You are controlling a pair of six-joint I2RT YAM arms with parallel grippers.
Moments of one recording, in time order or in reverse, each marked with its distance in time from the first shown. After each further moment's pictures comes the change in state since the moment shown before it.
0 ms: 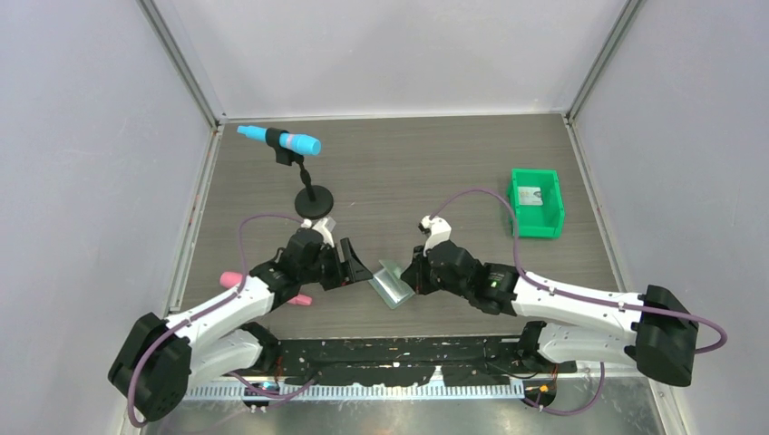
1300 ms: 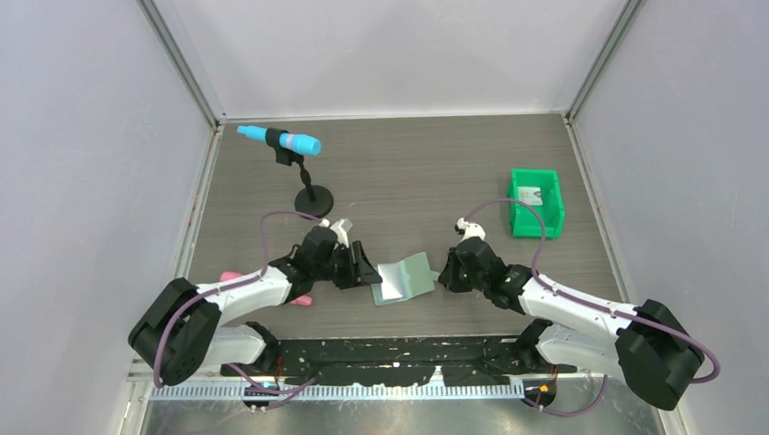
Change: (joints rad) left arm -0.039 0.220 0.005 0.194 0.074 -0.004; right arm -0.315 -0.039 -0.222 -0.023 -0.089 -0.026
